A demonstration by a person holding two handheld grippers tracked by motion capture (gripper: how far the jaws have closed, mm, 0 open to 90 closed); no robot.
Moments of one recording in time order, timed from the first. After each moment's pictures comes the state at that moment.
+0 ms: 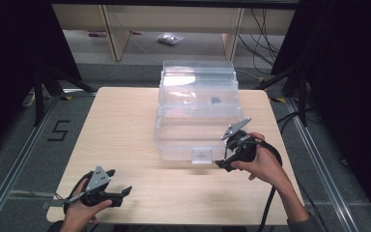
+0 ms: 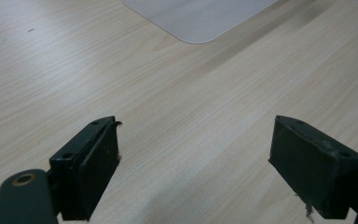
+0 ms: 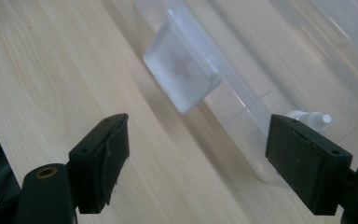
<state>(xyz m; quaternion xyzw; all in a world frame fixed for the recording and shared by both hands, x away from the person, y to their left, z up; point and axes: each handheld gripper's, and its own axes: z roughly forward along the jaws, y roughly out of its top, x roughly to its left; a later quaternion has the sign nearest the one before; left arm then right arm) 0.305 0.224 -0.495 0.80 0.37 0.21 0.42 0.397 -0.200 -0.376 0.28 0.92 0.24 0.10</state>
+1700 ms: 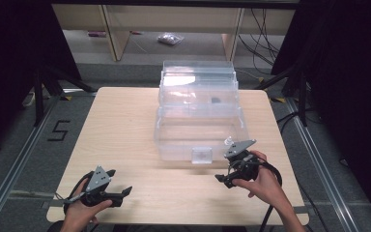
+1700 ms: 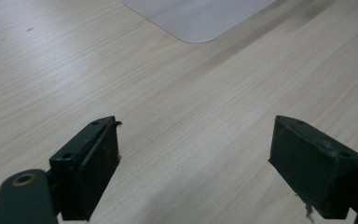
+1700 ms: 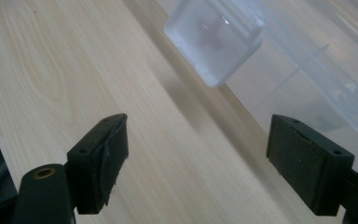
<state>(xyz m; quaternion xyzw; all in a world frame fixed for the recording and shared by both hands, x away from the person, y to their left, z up) 0.305 0.224 -0.495 0.80 0.37 0.21 0.42 0.366 -0.210 -0.418 0.29 0.91 0.28 0.11</state>
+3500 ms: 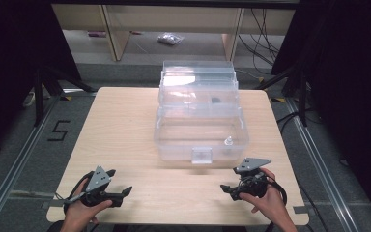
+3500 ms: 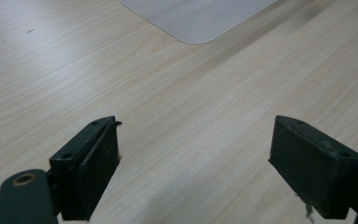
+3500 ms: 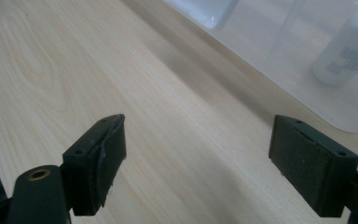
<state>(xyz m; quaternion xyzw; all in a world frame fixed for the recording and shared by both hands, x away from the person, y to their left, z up) 0.305 0.224 -0.494 0.80 0.37 0.21 0.42 0.339 -0.241 -0.468 0.34 0.86 0.36 0.11</state>
